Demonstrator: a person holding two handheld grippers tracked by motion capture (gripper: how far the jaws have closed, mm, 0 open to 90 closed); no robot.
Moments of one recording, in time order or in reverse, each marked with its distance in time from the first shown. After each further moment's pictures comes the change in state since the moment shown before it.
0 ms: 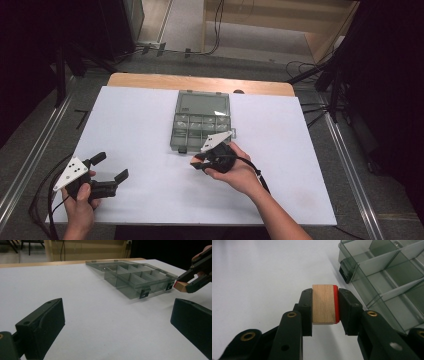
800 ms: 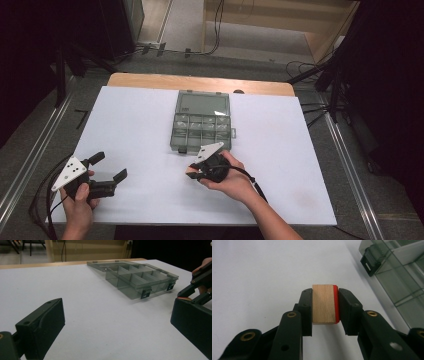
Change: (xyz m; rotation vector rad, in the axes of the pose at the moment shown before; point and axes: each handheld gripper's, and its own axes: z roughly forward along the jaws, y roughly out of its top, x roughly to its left) left arm 0.002 0.001 -0.002 -0.004 0.007 0.004; right arm 0.019 -0.011 0.023 0.027 0.017 -0.045
